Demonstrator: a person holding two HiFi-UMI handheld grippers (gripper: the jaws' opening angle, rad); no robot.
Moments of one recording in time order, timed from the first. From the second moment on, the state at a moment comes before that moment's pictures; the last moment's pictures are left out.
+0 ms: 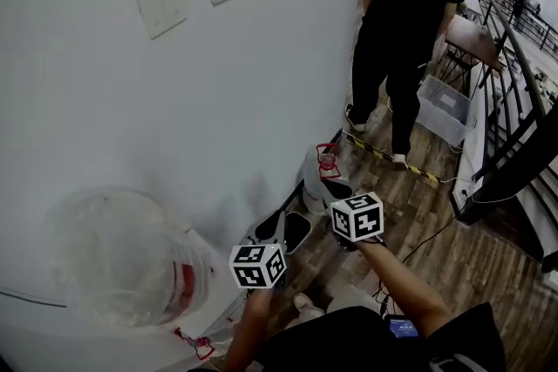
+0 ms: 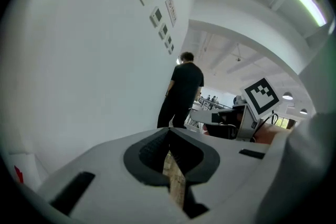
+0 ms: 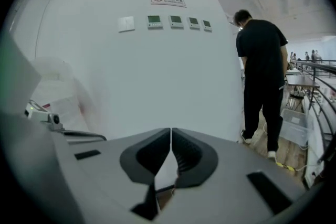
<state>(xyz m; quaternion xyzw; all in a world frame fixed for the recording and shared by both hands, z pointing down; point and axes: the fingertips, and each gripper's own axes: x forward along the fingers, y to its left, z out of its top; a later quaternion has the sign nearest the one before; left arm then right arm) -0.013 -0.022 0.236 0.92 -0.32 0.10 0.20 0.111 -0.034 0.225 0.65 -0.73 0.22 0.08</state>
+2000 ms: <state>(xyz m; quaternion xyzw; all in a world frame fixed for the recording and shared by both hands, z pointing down) 0.068 0.195 0.091 0.94 -0.33 0.00 0.09 0.159 0.184 0.092 0.59 -0.80 0.11 -0.04</state>
